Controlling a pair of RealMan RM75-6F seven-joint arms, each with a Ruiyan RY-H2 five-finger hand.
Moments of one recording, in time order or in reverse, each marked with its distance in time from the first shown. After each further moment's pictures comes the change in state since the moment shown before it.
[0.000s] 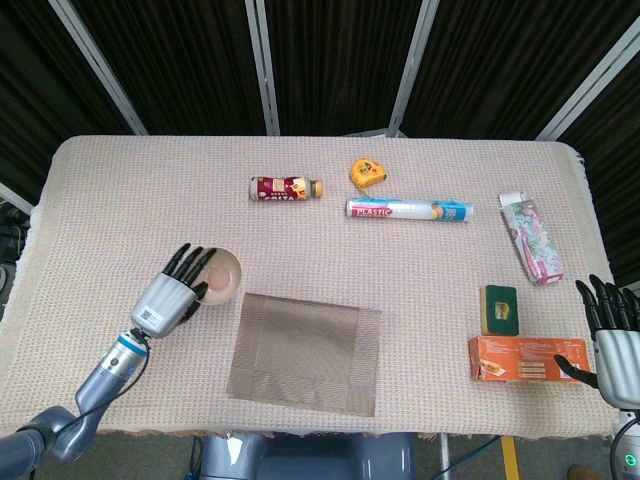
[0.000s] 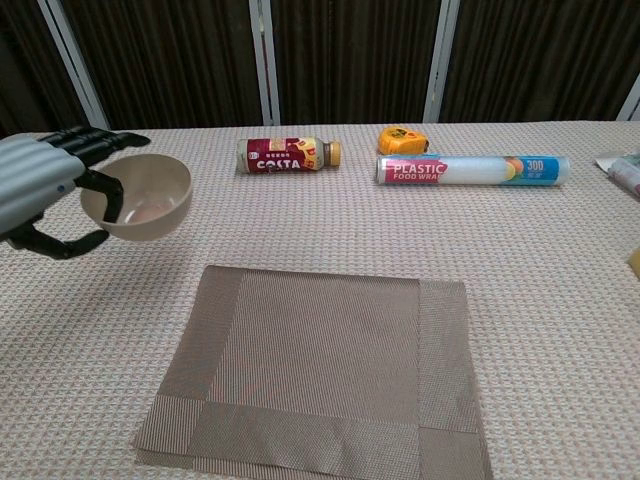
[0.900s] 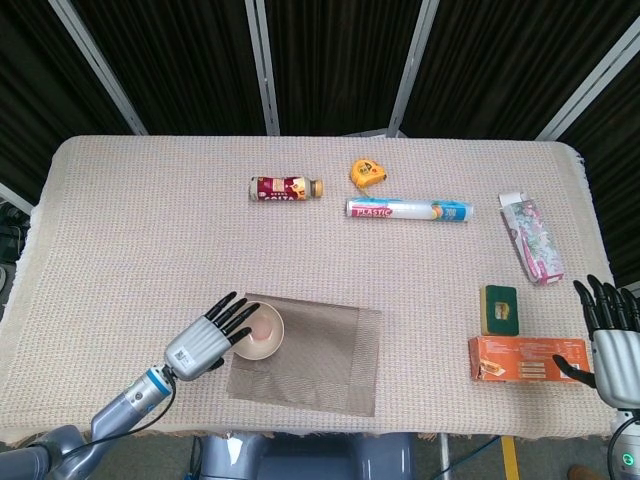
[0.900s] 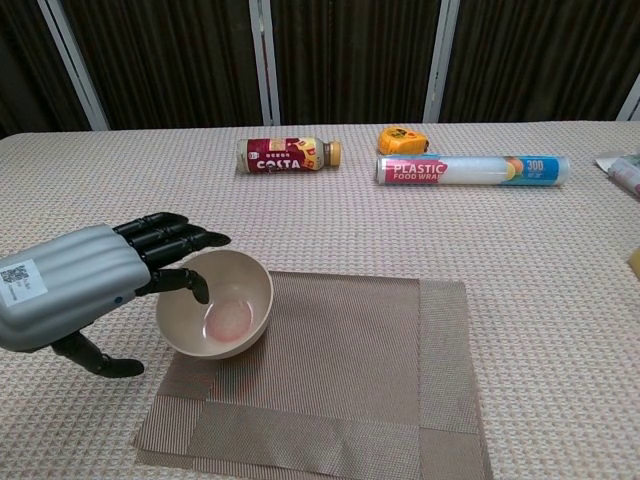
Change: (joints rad) left arm -0.005 -0.047 0.134 -0.096 0.199 -0.055 0.100; right arm 0.001 -0.007 0.004 0.004 0.006 0.000 -0.006
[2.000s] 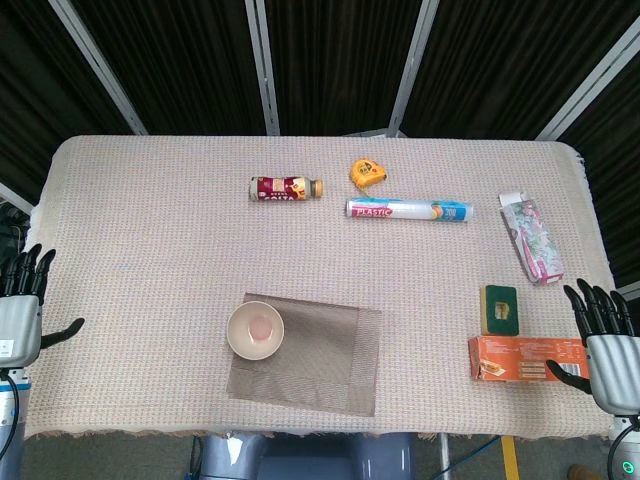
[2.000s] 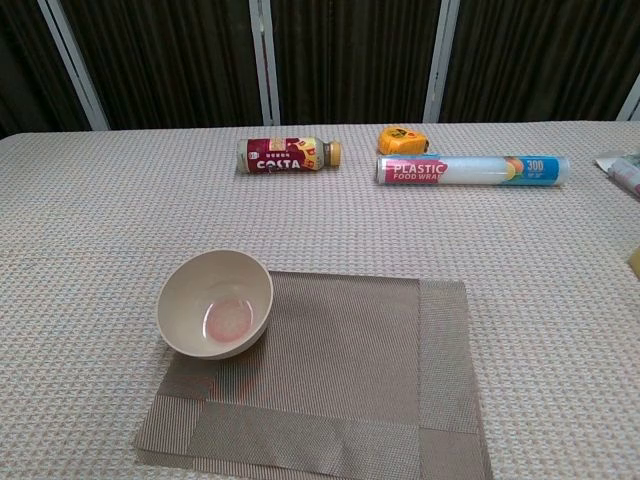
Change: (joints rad) left arm 0.297 0.364 -0.125 -0.354 -0.506 0.351 -0.070; right arm -0.005 0.009 -0.031 0.000 -0.071 0.013 0.029
